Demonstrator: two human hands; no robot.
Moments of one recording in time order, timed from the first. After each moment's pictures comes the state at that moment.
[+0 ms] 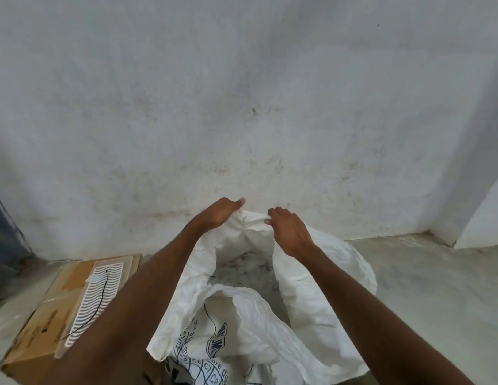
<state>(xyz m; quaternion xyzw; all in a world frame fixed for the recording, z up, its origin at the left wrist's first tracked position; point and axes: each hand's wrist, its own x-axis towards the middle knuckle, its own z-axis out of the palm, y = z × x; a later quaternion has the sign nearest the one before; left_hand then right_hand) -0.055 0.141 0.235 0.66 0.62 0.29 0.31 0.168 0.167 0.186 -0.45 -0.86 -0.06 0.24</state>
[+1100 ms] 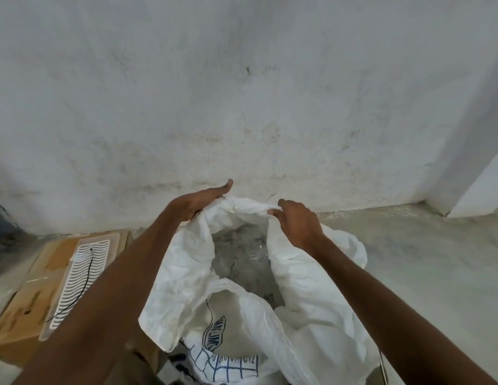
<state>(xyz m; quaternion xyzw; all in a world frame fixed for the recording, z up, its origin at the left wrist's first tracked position) -0.084 0.161 0.196 0.51 0.64 0.22 0.53 0.197 0.164 0.155 -0.51 -0.83 0.00 0.22</state>
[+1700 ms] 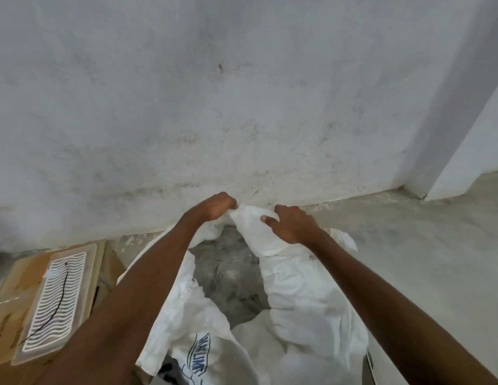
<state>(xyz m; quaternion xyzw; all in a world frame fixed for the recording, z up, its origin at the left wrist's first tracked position) -0.006 0.188 0.173 0.70 0.62 0.16 0.31 0.228 0.158 0.163 -0.60 -0.79 0.12 0.07</state>
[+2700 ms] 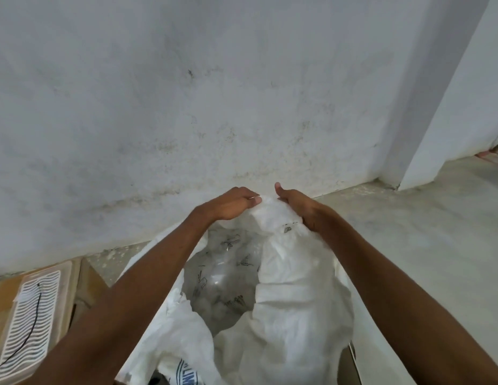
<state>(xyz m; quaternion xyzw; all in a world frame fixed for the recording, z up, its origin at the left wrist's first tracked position) 0.085 0.189 0.187 0.81 0.47 0.16 0.32 0.299 0.150 0.207 -0.57 -0.48 0.61 0.27</state>
